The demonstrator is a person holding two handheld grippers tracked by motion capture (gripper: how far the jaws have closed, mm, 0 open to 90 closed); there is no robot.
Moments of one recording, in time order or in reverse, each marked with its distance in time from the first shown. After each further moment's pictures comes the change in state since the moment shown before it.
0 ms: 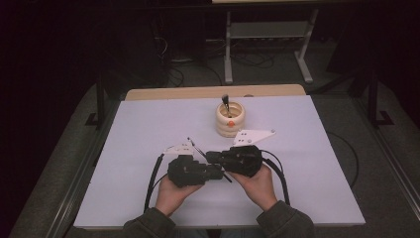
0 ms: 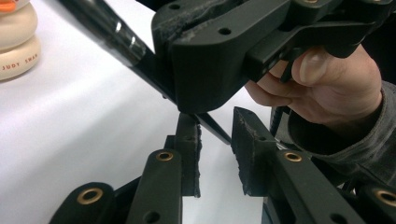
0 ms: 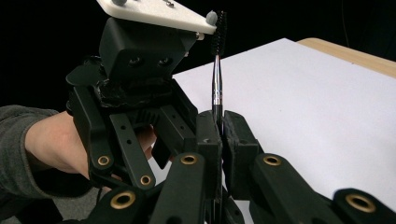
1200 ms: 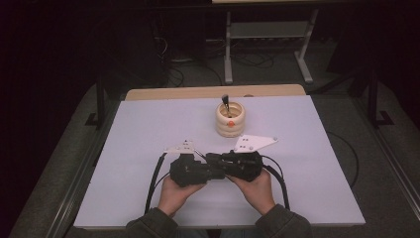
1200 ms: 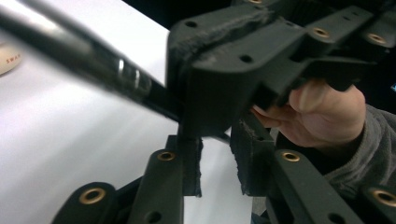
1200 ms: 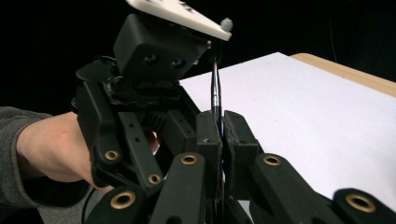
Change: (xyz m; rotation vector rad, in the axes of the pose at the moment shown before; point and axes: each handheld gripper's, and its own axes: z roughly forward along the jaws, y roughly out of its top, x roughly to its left) left arm 0.001 0.000 0.005 -0.033 -0.042 -0.049; right arm 0.009 -0.009 0.000 -0.058 -0.025 -0.042
